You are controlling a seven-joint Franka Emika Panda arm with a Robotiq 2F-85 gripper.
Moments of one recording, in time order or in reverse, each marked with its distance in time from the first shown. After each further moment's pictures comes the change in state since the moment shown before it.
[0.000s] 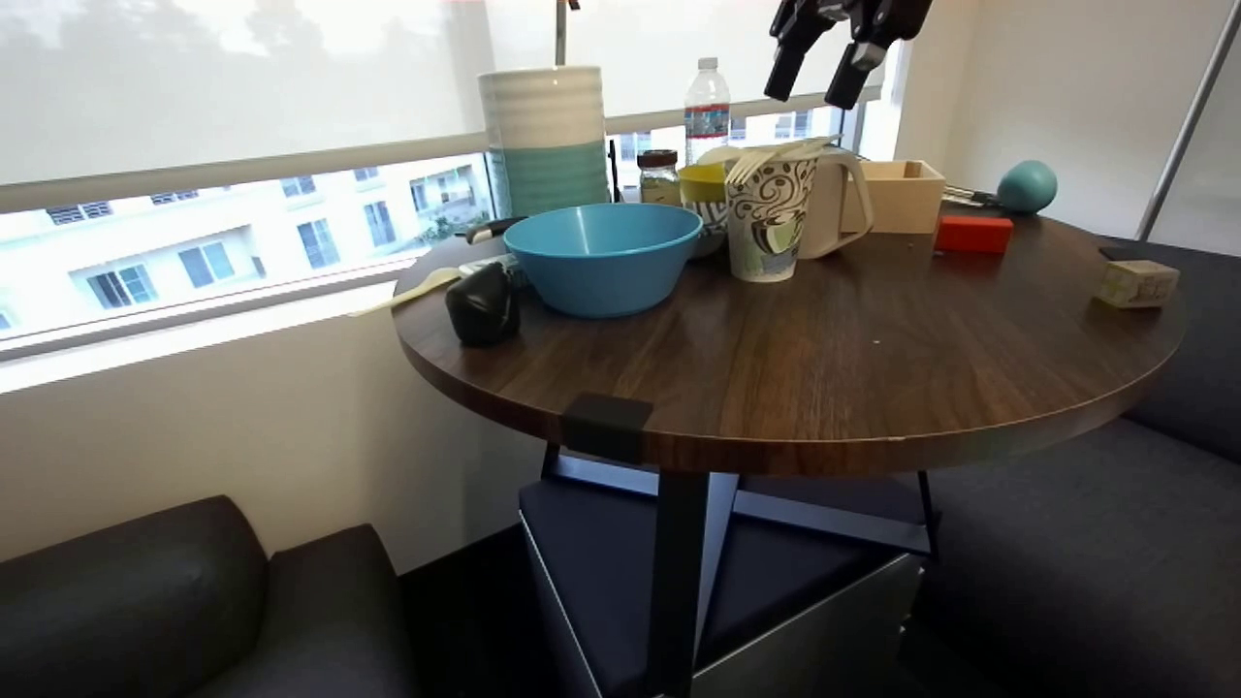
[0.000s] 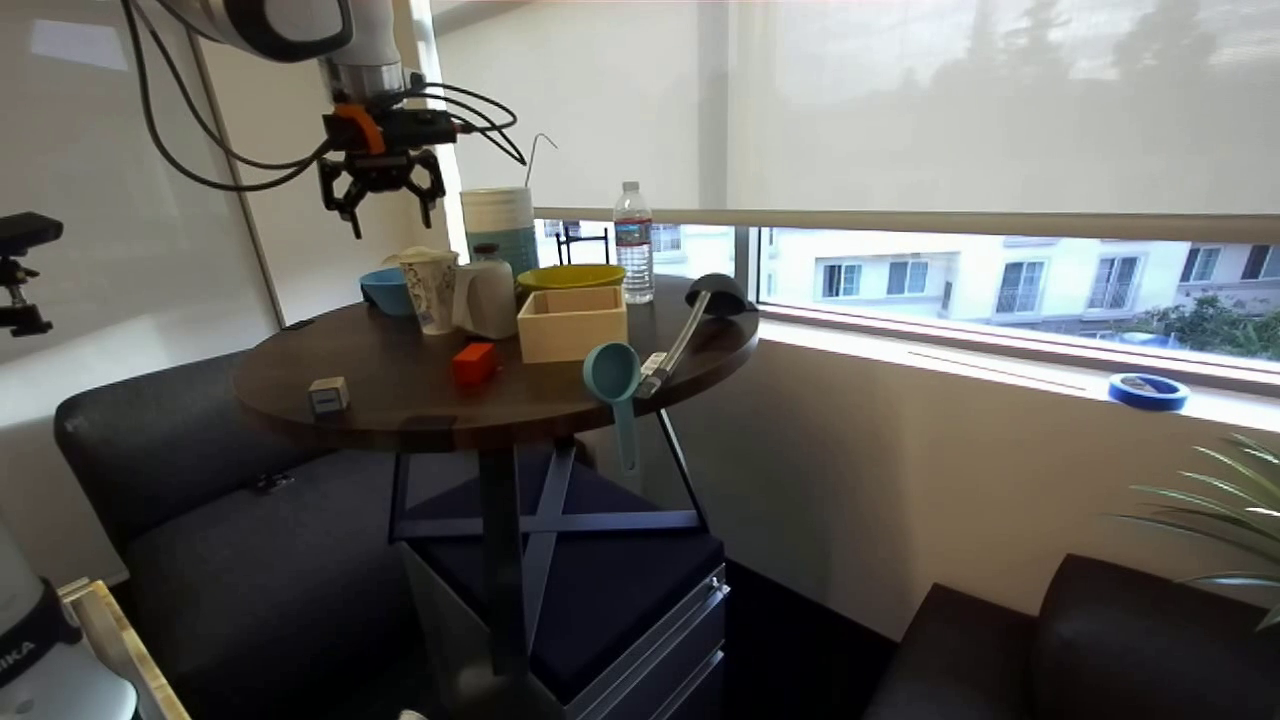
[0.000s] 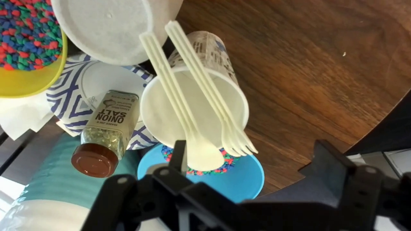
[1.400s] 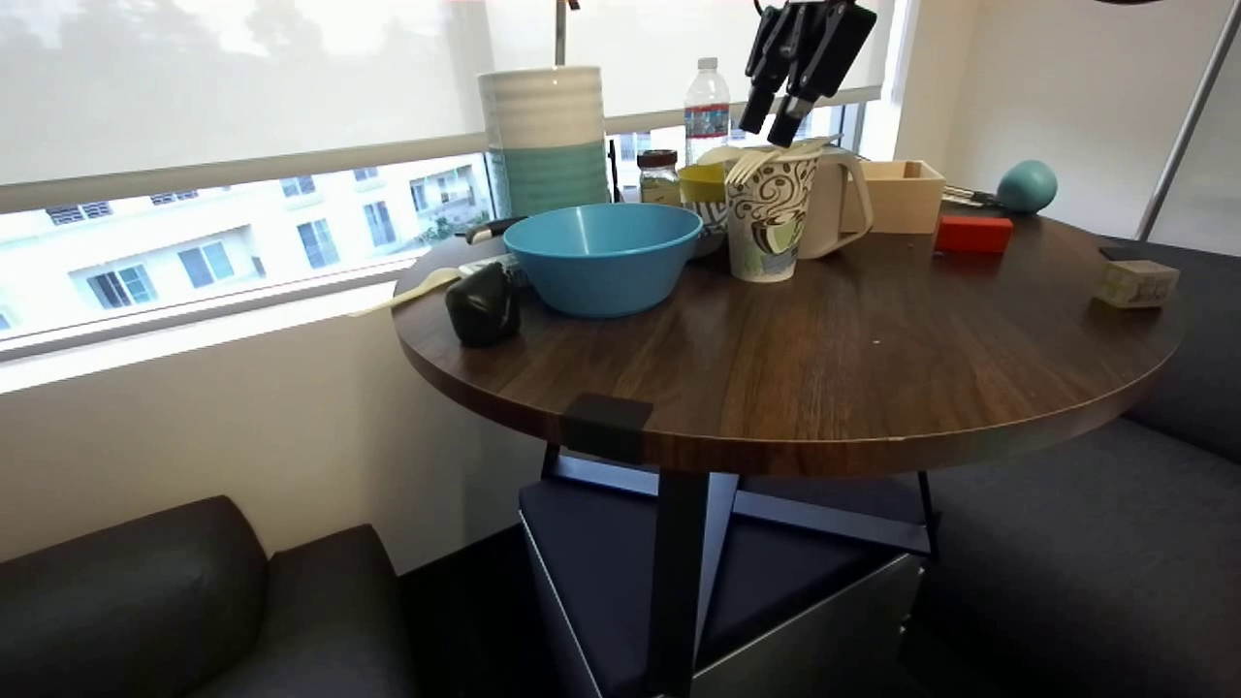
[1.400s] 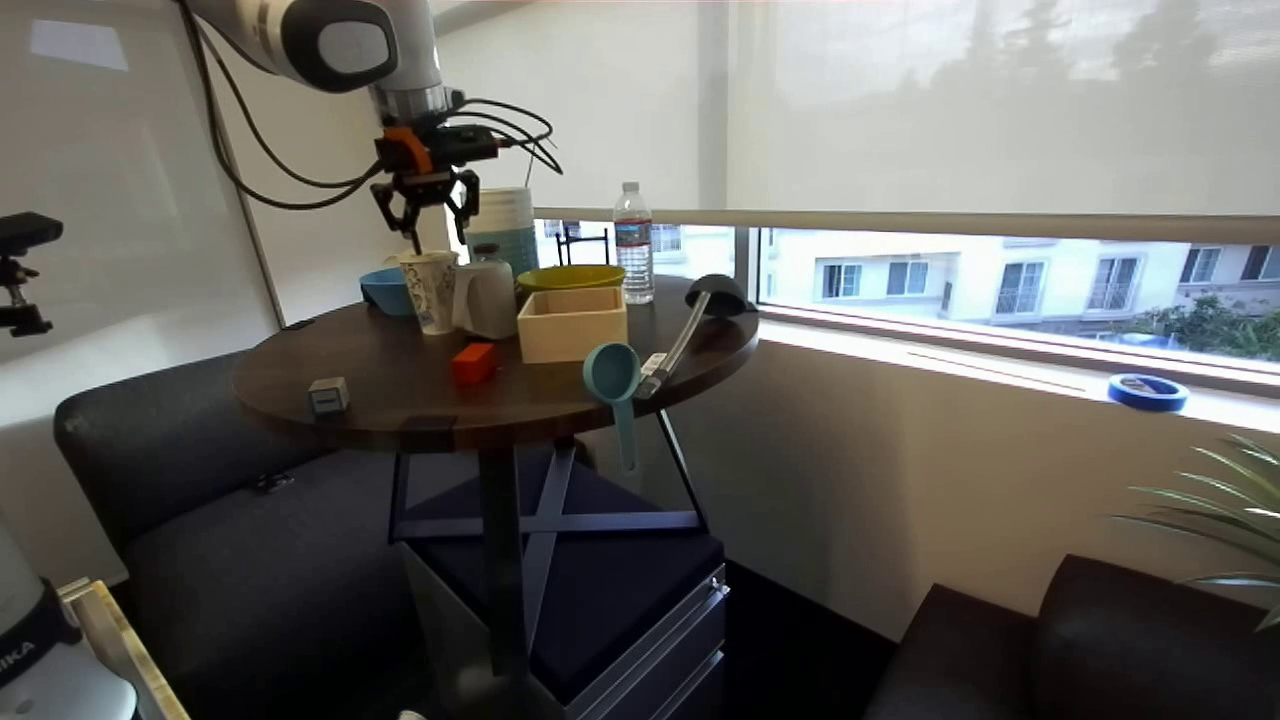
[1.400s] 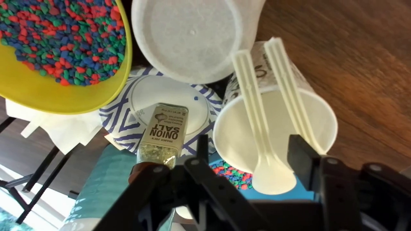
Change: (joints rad) arm -0.047 0.134 0.007 0.067 0.000 0.107 -0.031
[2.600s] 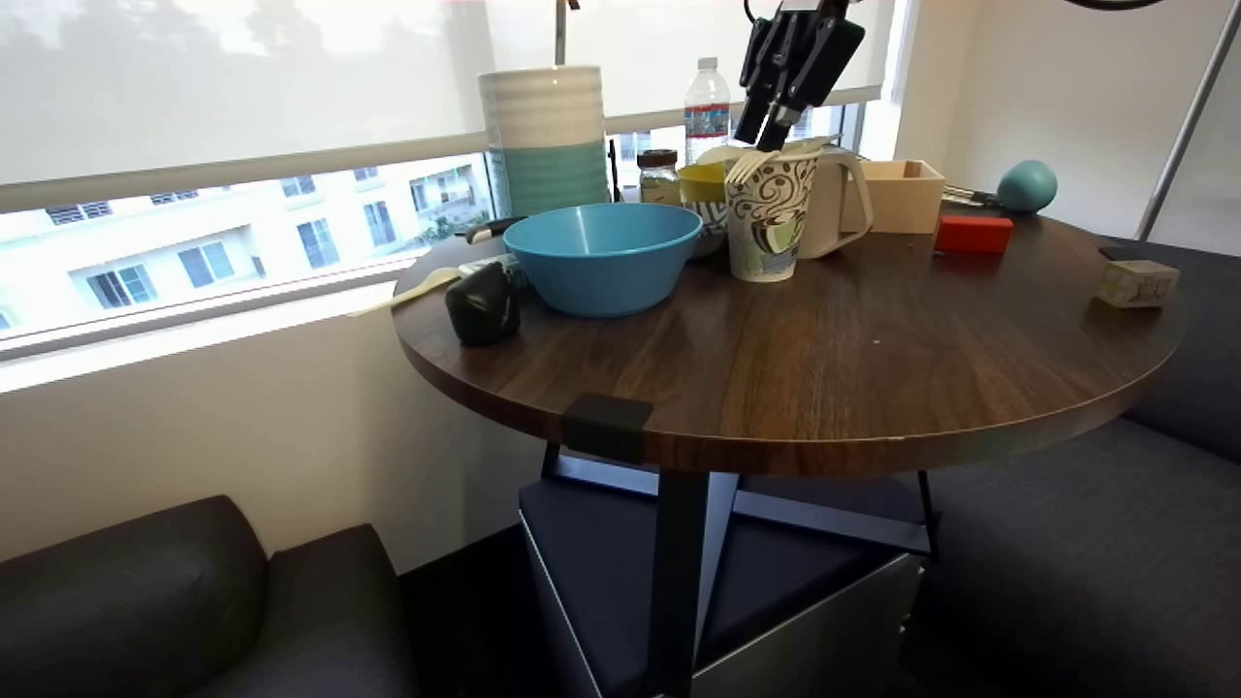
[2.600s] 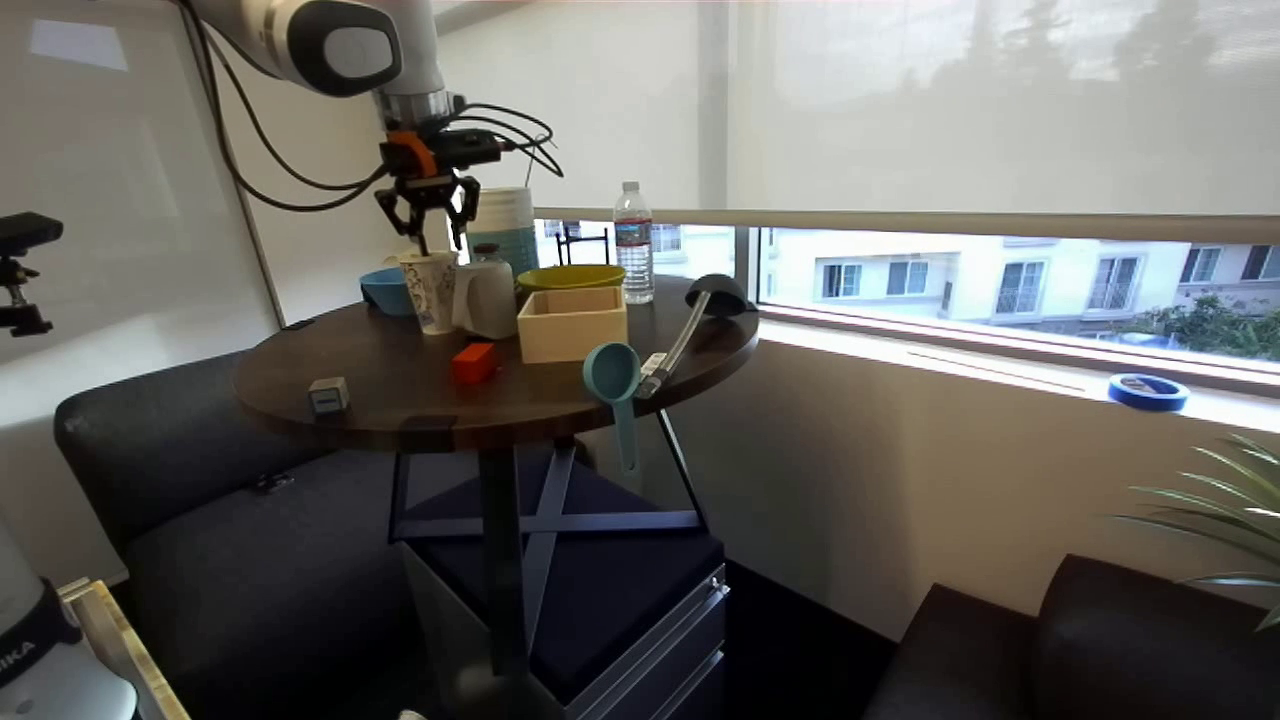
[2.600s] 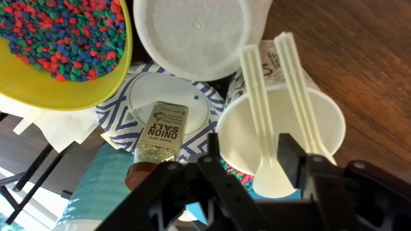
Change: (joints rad) arm -0.003 0.022 0.009 0.012 0.000 0.000 -0.021
